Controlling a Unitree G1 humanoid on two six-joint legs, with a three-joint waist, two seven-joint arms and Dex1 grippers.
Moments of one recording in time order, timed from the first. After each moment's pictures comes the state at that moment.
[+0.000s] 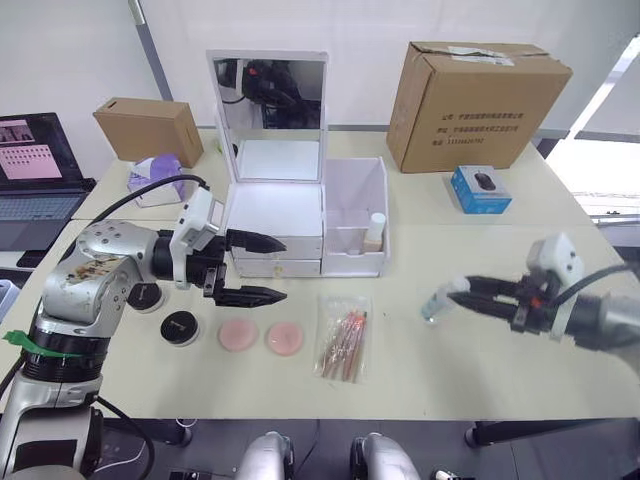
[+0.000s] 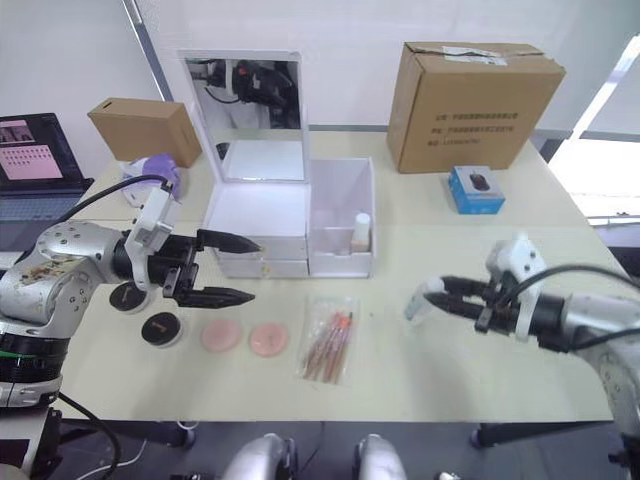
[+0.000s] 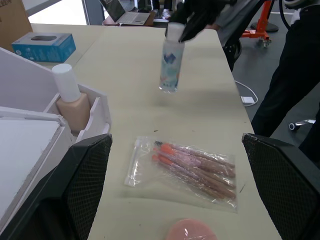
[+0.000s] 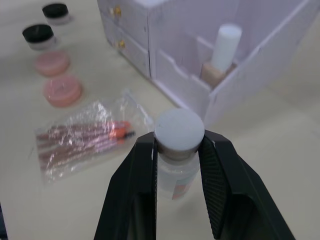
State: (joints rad) left arm -0.54 0.80 0.02 -0.10 -0.58 0.51 -1.36; right arm -0.24 -0.95 -0.33 -0.39 0.71 0.73 0.97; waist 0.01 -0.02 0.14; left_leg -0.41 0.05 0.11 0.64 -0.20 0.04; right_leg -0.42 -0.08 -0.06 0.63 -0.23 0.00
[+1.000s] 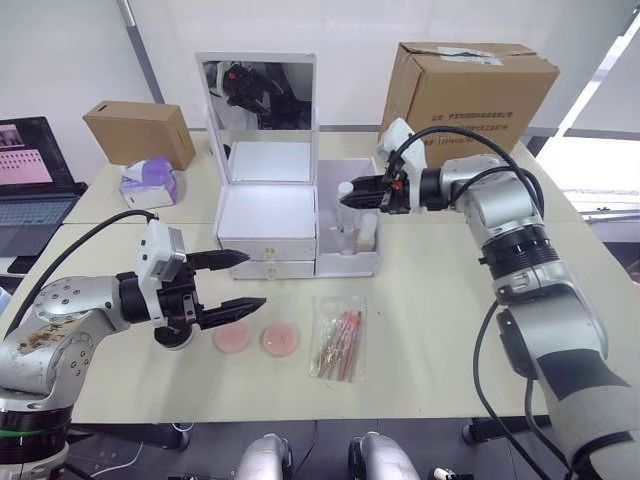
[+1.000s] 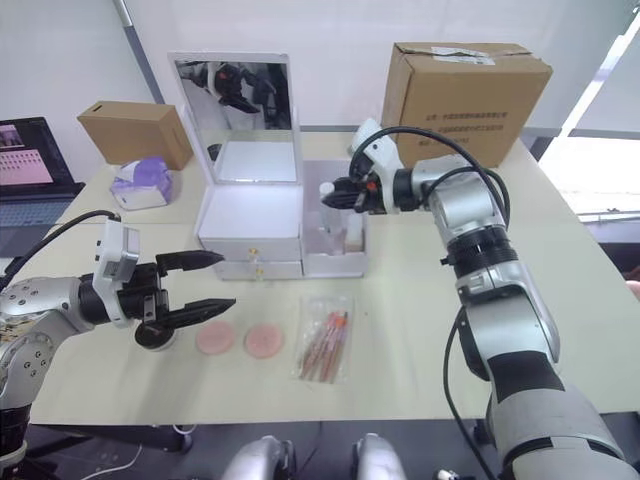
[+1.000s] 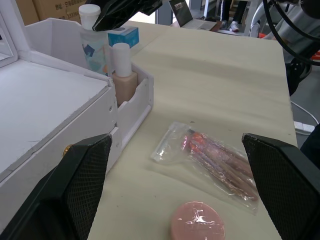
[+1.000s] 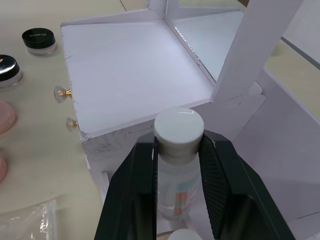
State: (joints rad) left arm -0.20 0.82 0.24 -0.35 -0.67 0.55 -1.08; right arm -1.19 -0.47 0.24 0.69 0.17 0.33 1.15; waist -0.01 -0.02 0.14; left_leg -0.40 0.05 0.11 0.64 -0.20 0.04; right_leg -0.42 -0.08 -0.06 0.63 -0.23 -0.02
